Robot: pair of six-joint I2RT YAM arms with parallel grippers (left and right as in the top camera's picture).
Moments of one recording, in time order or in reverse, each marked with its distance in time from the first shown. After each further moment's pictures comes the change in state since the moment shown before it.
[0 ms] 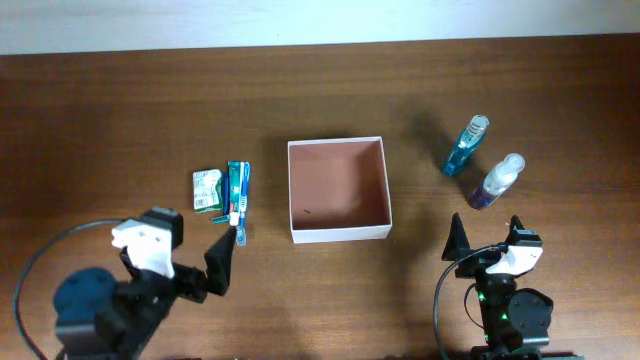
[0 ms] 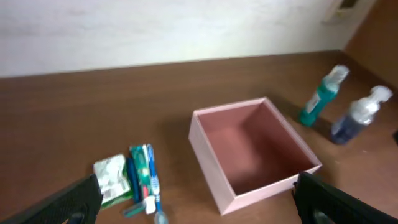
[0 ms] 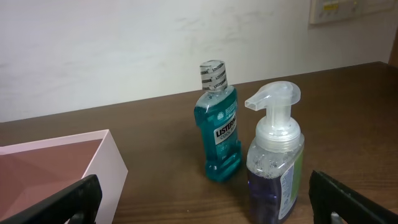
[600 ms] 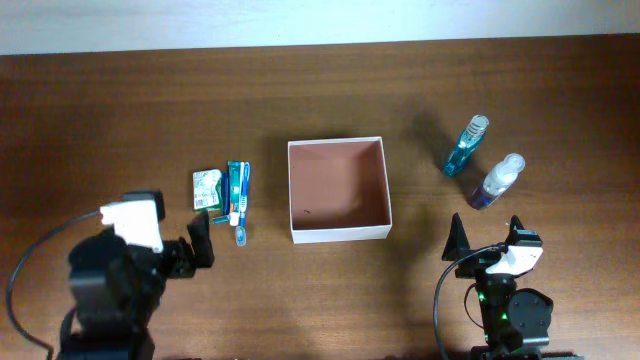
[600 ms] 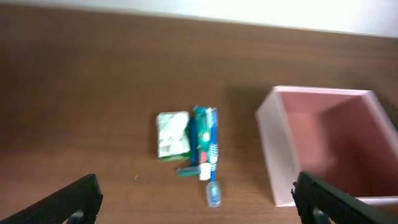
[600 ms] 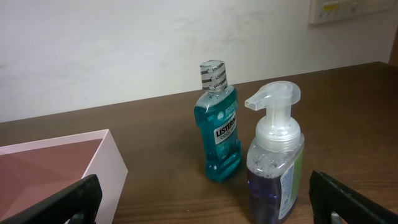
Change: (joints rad) left arm 0.000 0.149 0.002 -0.047 -0.315 -0.095; right arm 0.000 0.000 0.000 0.000 0.000 0.000
